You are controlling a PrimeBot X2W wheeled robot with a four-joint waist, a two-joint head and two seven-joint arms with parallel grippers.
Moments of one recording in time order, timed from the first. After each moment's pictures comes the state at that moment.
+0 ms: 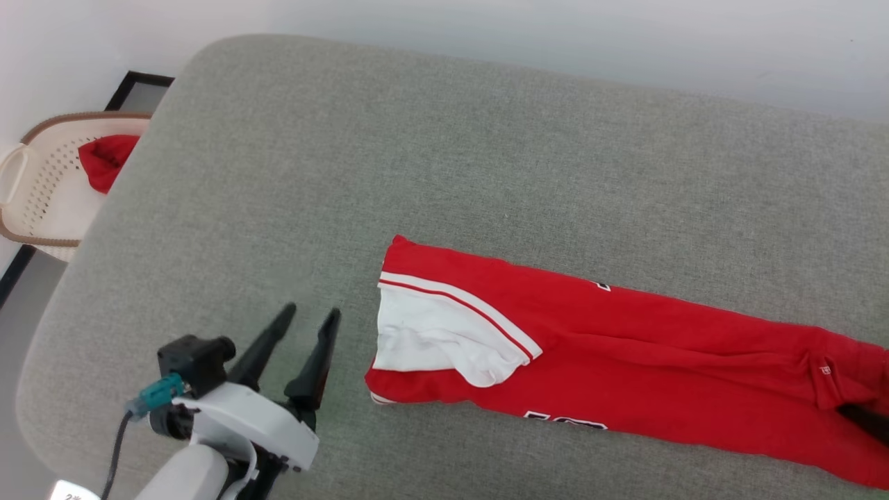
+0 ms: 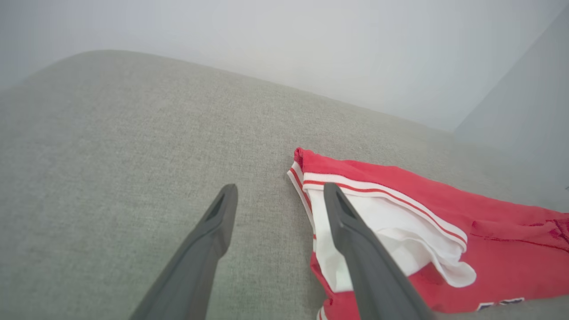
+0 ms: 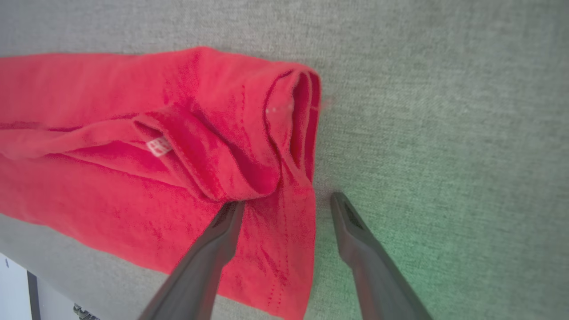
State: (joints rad) left arm -0.32 0.46 -0.53 0.31 -0.86 -0.08 -0.26; right arm -0.11 -0.50 -0.19 0.11 0.76 0.13 0.94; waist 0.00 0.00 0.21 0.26
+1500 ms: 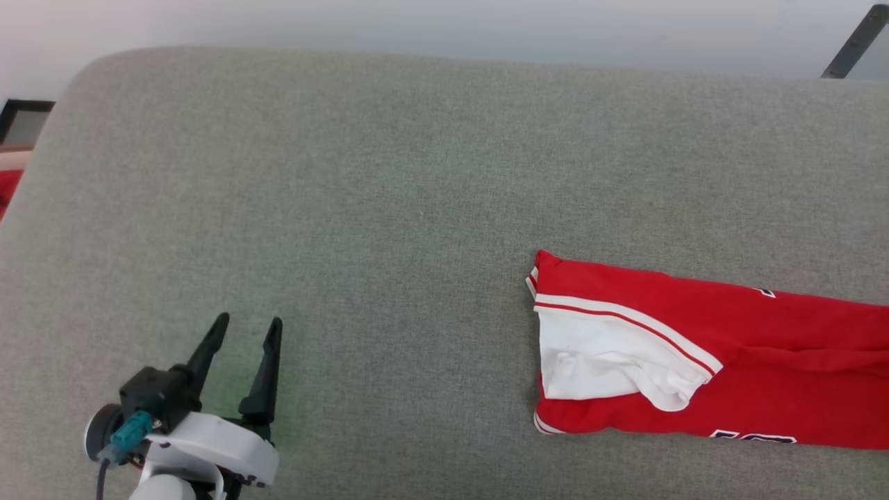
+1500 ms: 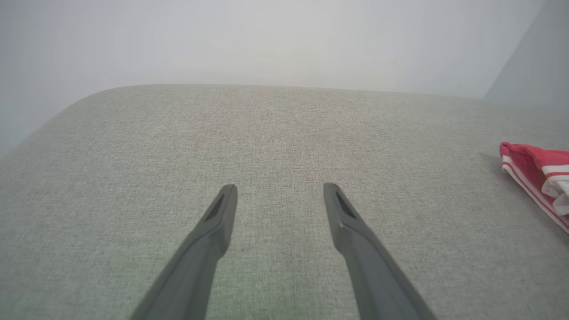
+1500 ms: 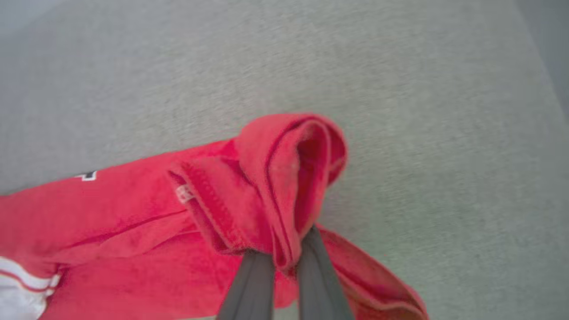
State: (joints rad) left arm -0.17 0.29 -0.11 0.30 -0.35 -0.13 -0.26; right arm -0.23 -0.46 -0.52 0.18 0.59 0.13 0.92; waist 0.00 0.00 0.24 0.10
